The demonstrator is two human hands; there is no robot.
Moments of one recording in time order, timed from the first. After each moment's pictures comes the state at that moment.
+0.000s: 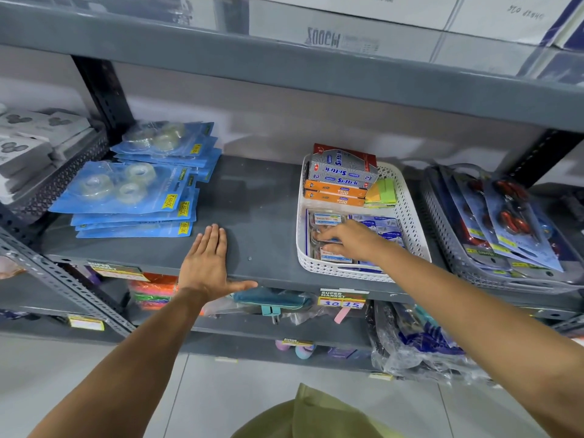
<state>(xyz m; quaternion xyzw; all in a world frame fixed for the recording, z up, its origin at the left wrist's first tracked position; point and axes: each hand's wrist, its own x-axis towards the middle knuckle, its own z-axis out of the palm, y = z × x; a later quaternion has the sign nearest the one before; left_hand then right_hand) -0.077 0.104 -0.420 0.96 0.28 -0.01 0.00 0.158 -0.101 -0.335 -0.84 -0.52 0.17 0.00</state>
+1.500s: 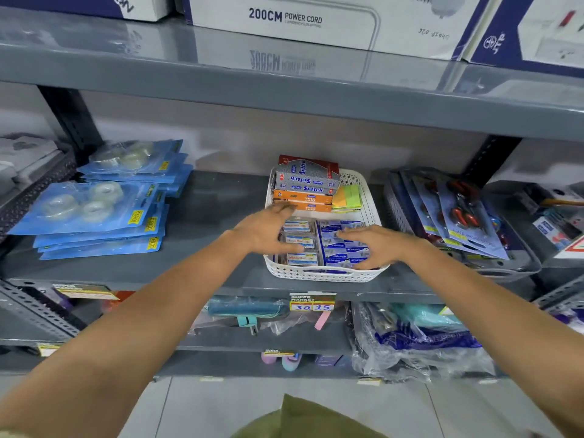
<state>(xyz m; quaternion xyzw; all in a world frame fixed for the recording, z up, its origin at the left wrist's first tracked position) 0.061 0.031 -0.313 0.99 0.03 -0.03 0.13 0.216 -0.201 -0.311 -0.83 -0.53 0.18 -0.08</state>
